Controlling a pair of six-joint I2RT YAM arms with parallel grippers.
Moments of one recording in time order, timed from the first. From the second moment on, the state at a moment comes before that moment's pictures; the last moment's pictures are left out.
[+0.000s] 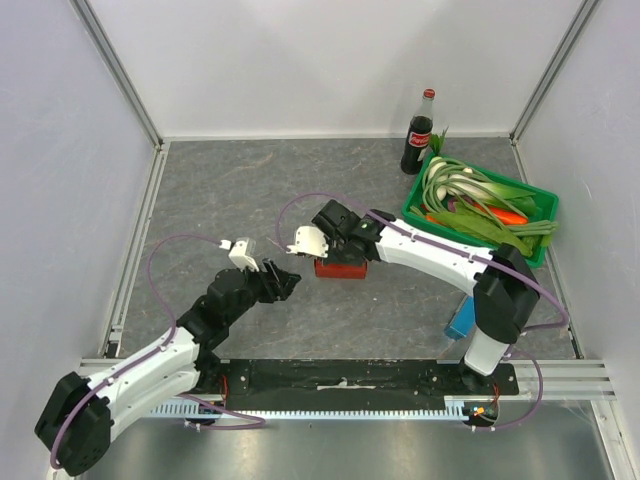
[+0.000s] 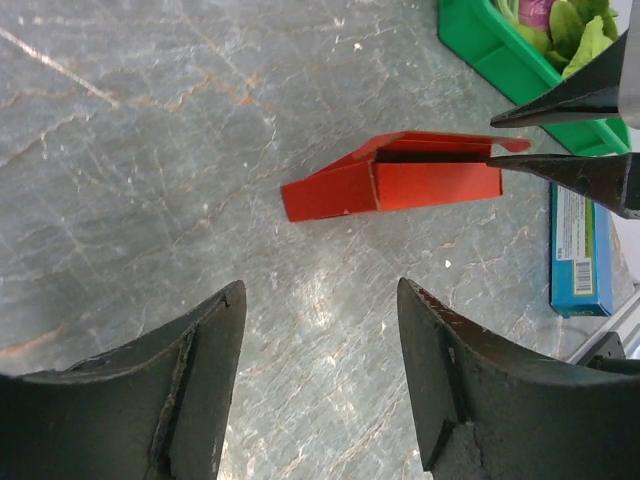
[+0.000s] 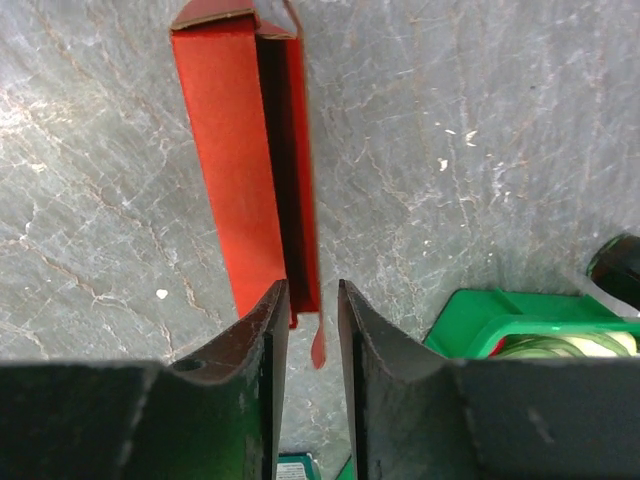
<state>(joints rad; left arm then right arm) -0.65 0.73 0.18 0.20 -0.04 -0.69 0.90 1.73 1.38 -0.80 0.16 -0.63</state>
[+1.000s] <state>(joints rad) -0.49 1.18 0.47 0.37 0.20 -0.42 0.51 1.24 0.88 -0.39 -0.09 -0.01</state>
